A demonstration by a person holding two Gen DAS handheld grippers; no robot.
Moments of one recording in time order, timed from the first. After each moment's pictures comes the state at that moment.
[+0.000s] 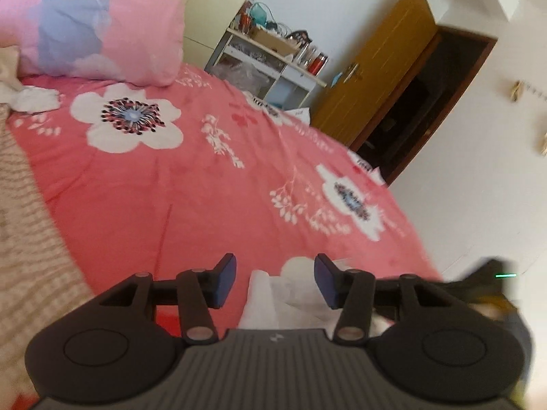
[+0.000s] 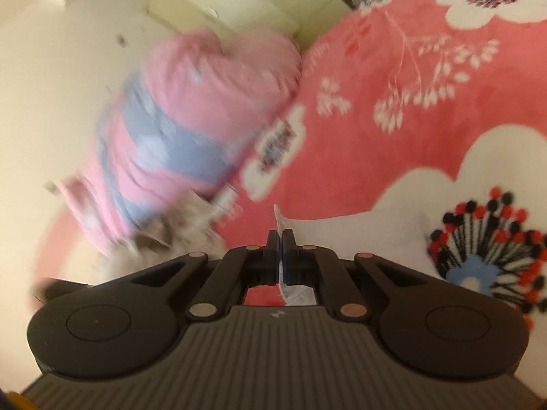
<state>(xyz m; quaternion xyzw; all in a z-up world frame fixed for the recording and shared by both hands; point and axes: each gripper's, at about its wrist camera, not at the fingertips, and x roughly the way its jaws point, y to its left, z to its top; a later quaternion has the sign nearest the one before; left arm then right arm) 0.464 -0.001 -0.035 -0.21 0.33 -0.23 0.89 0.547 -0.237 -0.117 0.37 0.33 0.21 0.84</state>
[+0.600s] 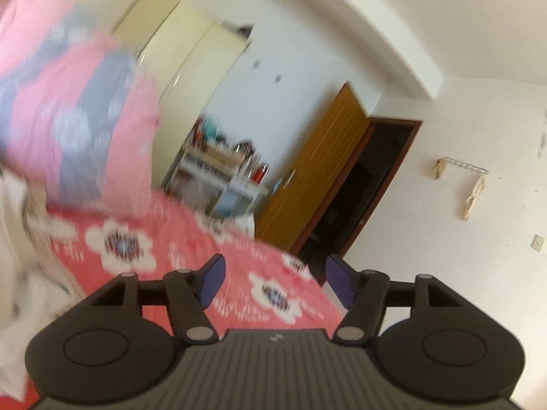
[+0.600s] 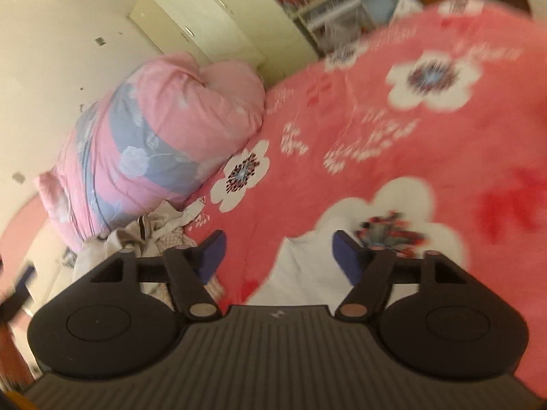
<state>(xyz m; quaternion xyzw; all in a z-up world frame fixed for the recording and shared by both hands) 0.250 0.101 0.161 -0.23 0.13 -0.26 0.93 0.381 -0.292 0.024 0.29 0.30 0.11 0.90</state>
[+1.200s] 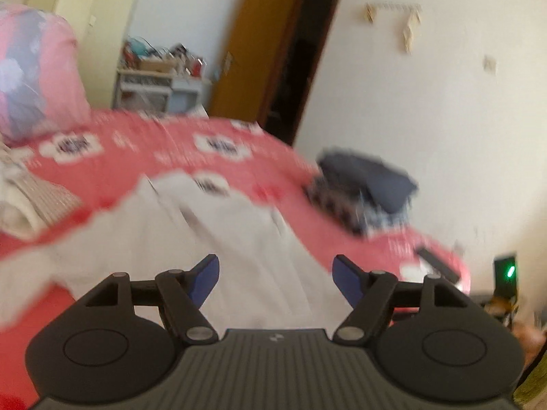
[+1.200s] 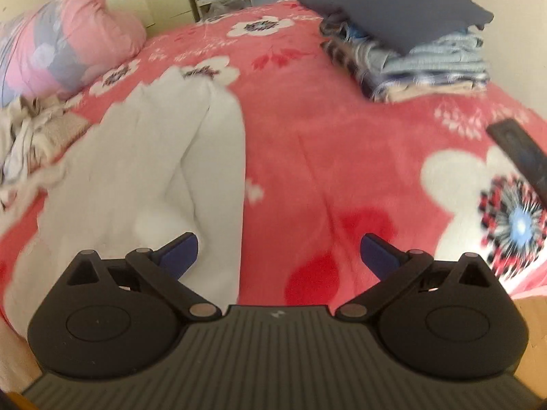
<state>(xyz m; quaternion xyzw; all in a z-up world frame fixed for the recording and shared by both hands) 0.062 -0.046 0.015 -0.03 0.26 -0.36 0.89 0.035 -0.273 -0.098 0.15 0.37 -0.11 0.91</state>
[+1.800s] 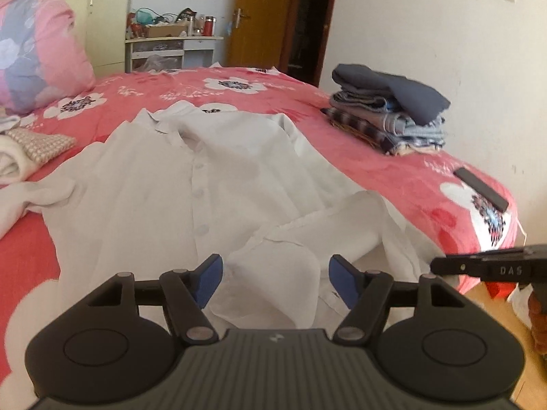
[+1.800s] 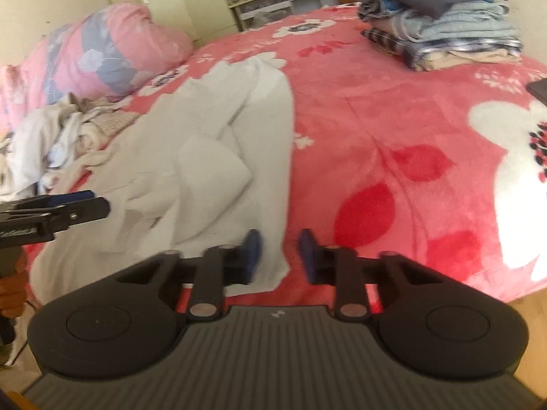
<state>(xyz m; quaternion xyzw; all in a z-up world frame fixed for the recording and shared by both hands) 0.036 -0.090 -0.080 0.04 0.32 -0.31 0.90 -0.001 -0.249 -0.140 0.18 0.32 -0.02 0.93</state>
